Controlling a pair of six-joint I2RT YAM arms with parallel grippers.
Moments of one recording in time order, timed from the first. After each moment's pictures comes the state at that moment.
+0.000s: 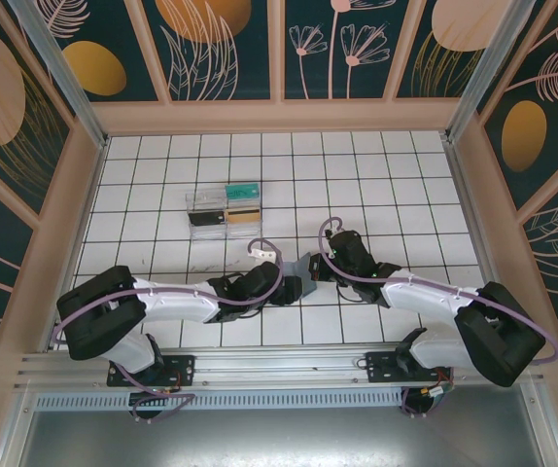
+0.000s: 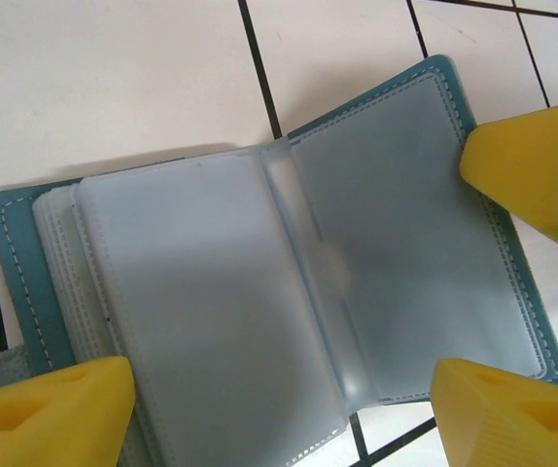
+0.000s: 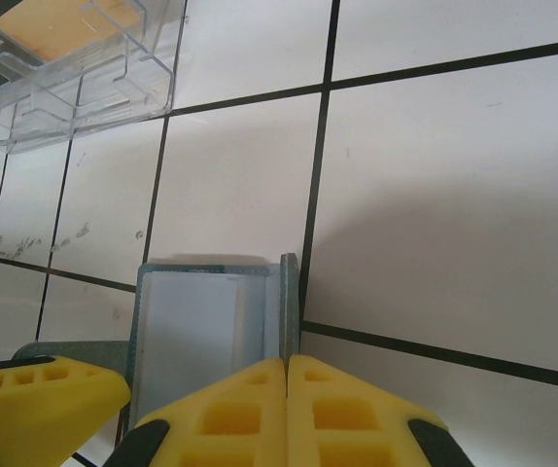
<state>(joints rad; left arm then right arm) -1.10 1.54 0.63 0.13 -0.21 -0.92 0.72 1.26 0.48 0.05 -0.08 0.73</state>
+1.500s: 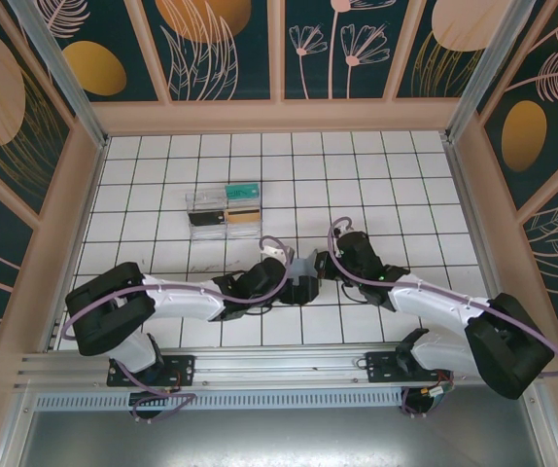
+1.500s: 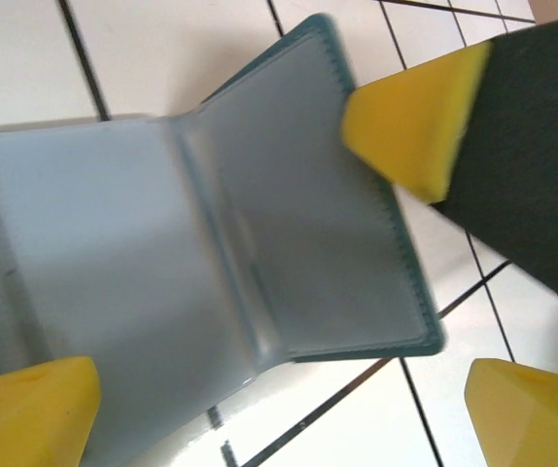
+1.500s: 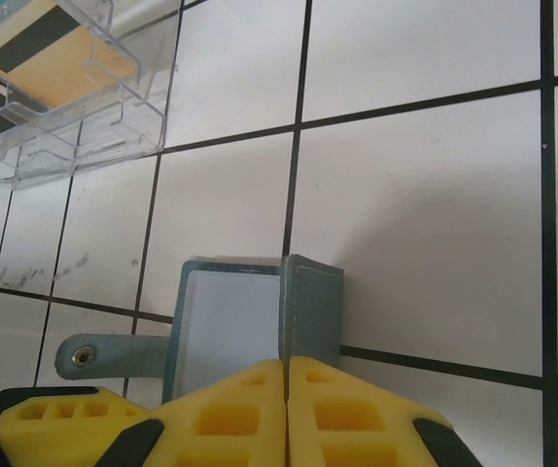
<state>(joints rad) -1.09 1.60 0.66 0.29 -0.05 -0.89 0.69 1.18 0.44 0.04 -0.05 0.74</state>
